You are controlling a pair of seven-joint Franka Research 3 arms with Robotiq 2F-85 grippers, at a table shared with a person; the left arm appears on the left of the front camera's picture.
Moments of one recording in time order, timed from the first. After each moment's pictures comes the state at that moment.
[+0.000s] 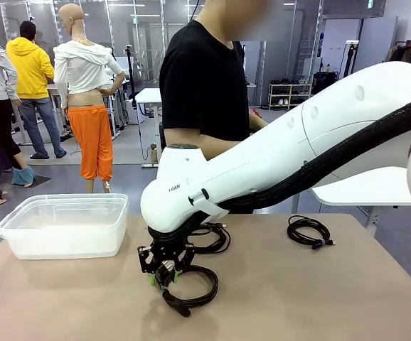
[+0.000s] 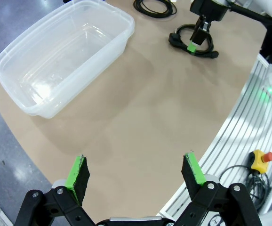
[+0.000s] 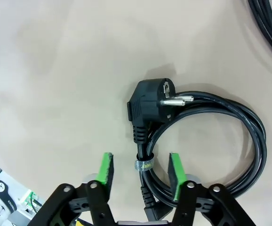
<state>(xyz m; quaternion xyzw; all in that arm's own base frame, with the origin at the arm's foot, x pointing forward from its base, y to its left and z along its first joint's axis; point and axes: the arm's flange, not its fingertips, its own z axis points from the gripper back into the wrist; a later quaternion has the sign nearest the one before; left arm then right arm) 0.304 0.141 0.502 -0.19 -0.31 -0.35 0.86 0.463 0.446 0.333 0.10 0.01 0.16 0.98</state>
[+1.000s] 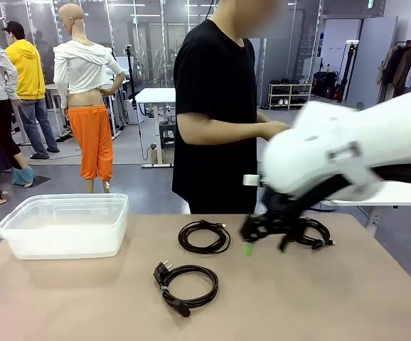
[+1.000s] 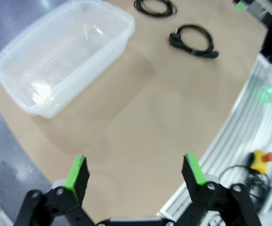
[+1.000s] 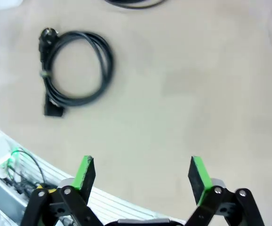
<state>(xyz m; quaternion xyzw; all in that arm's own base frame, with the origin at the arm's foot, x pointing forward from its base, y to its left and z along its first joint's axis) 0.304 0.142 0.502 -0.19 -0.31 -0.35 0.86 0.408 0.181 0.434 0.12 -0.07 0.14 0.98</state>
